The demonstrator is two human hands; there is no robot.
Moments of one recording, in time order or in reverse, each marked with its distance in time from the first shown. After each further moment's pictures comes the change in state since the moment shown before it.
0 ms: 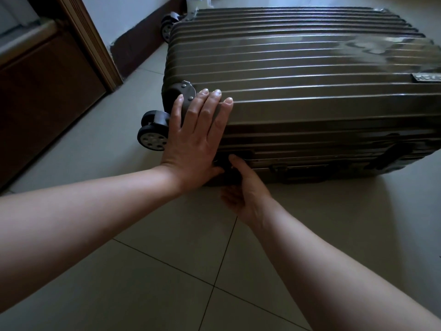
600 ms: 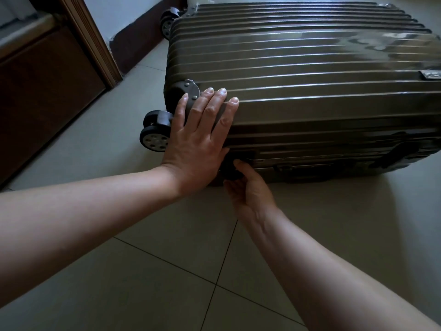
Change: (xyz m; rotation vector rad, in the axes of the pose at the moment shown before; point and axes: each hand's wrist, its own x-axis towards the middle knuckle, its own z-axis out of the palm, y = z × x) left_hand -0.003 0.003 -0.009 -0.075 0.025 -0.006; right_hand 0.013 0.014 0.002 0.355 0.024 -0.090
